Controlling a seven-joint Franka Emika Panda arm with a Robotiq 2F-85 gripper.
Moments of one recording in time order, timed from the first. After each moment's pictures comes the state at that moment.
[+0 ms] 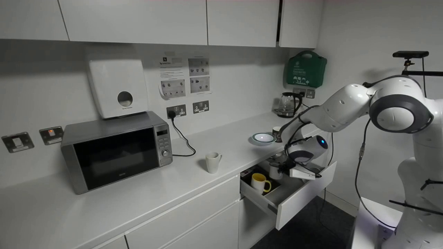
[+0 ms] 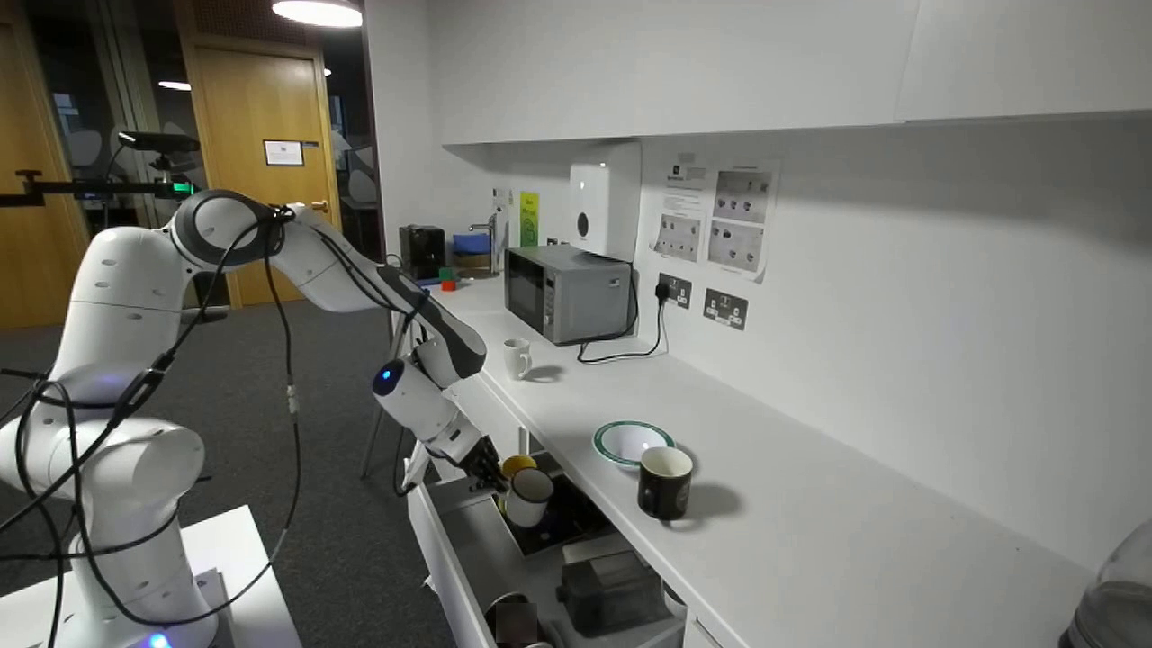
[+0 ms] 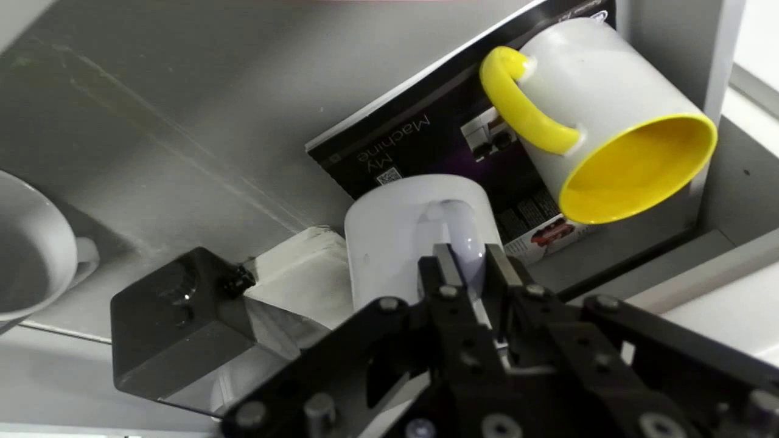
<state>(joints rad) 0.67 0.42 -0.69 -2.27 2.35 3.09 -1.45</state>
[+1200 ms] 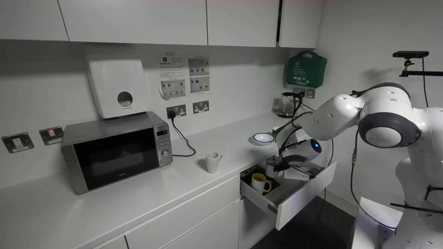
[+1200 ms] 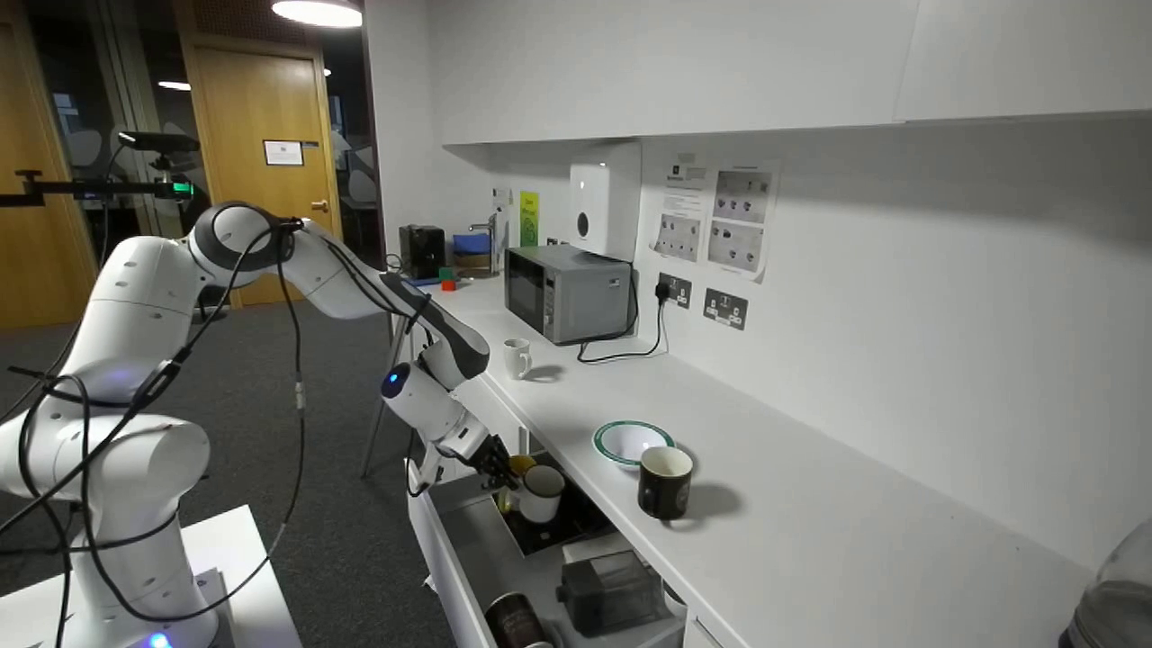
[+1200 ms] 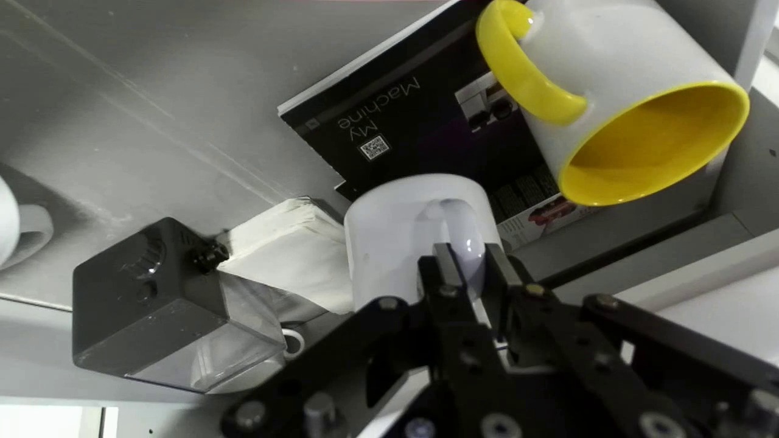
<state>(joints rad) 0.79 0.57 -0.81 -2.19 2.44 3.06 -1.44</state>
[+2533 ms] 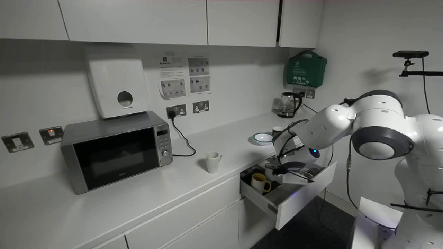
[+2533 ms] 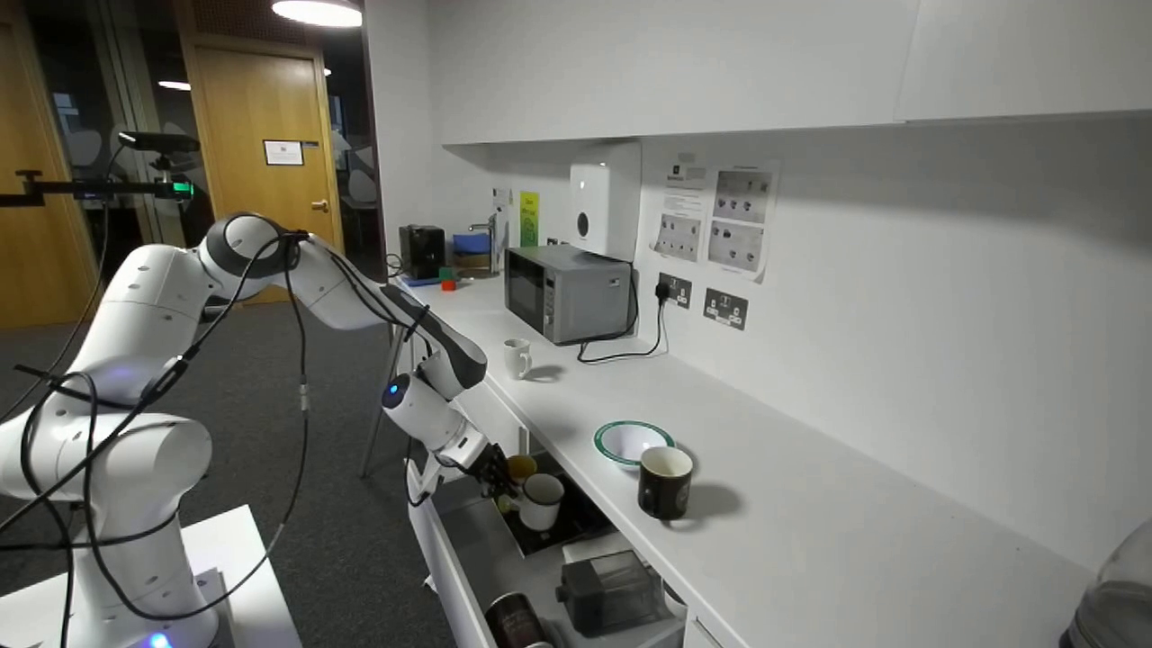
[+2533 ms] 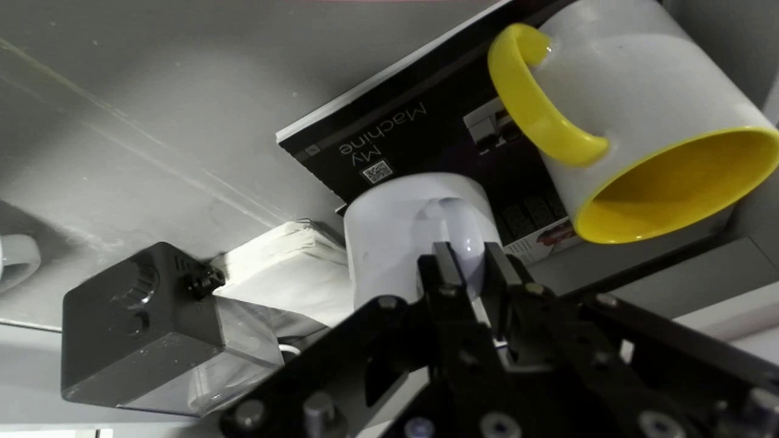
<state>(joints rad) 0.85 0.68 -0.84 -2.18 2.48 3.00 -1.40</state>
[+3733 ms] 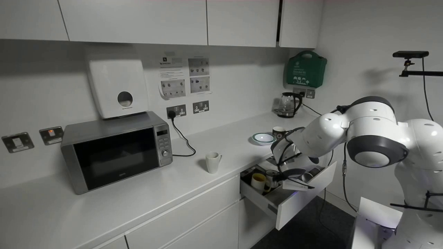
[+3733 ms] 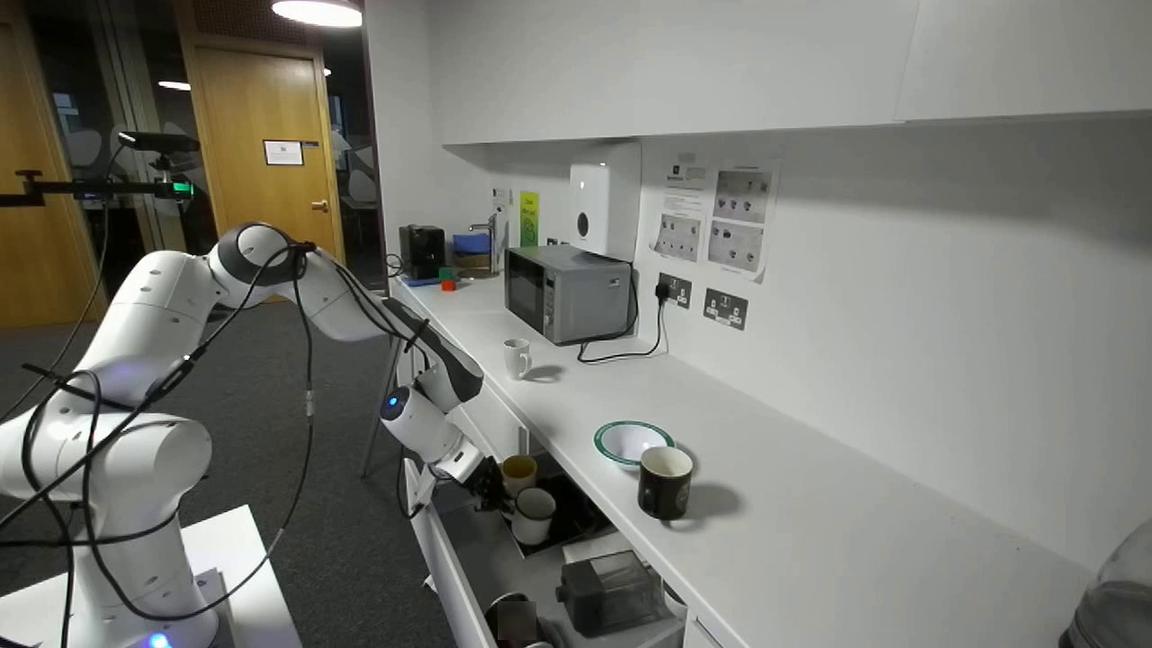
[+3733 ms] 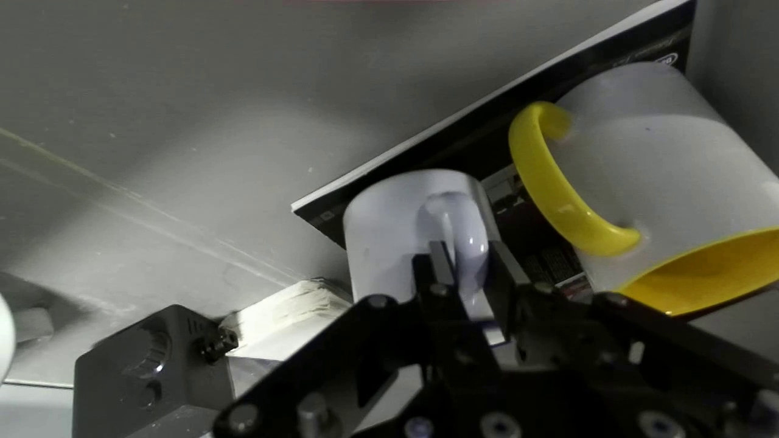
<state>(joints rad) 0.85 0.75 -0.81 -2.18 2.48 2.97 -1.33</state>
